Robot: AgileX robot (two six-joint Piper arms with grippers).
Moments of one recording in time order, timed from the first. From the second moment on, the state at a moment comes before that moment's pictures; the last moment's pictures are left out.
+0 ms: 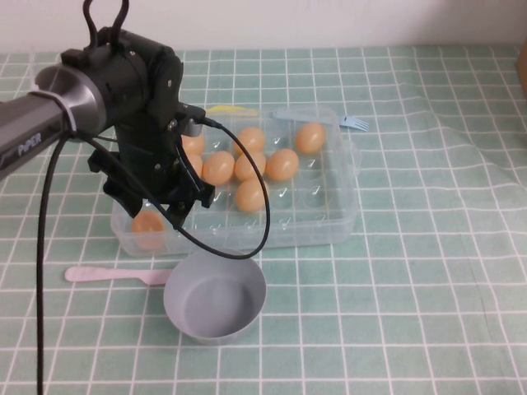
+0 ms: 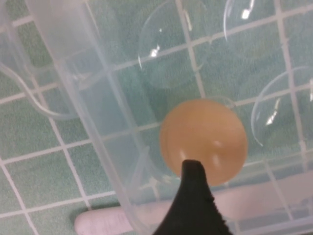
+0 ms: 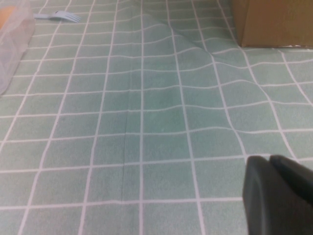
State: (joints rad) right arm 0.01 -0.01 0.03 0.01 0.39 0.08; left arm -0.44 1.99 -1.65 0.17 1.22 -0.18
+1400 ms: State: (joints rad) right arm 0.01 -0.01 0.03 0.01 0.39 0.08; left arm -0.40 2.08 -1.65 0.15 1.18 -0.19
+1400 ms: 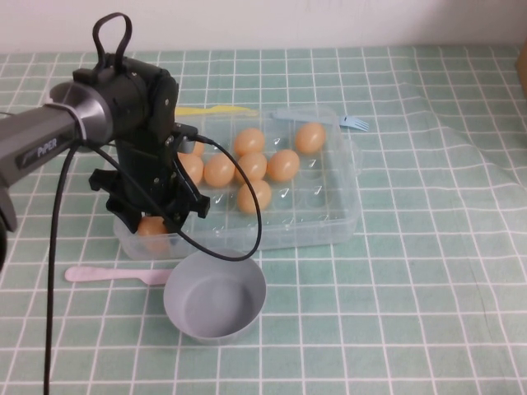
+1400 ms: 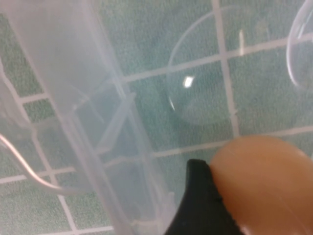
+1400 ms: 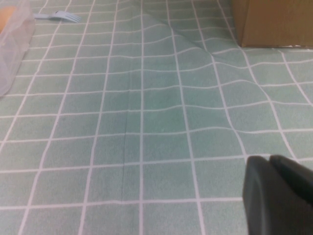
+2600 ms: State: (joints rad) right arm 0.01 -0.01 0.03 0.01 0.39 0.08; left arm -0.62 1.62 -1.20 0.05 1.04 -0.06
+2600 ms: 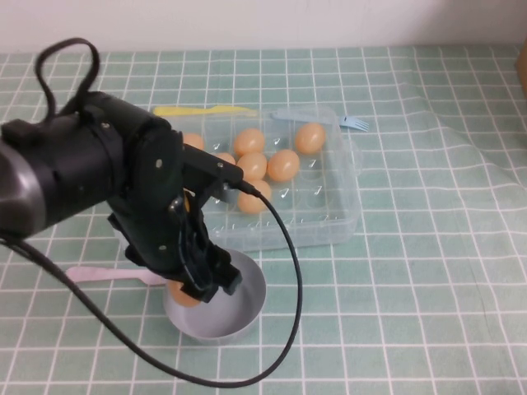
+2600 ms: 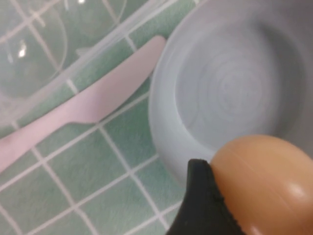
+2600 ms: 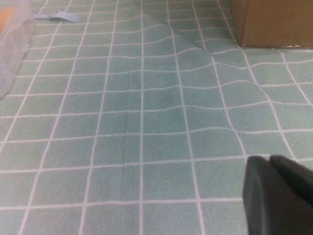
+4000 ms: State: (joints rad) right arm 0.01 -0.01 0.03 0.01 0.39 0.08; left arm -0.68 1.54 -1.27 0.05 1.01 -0.13
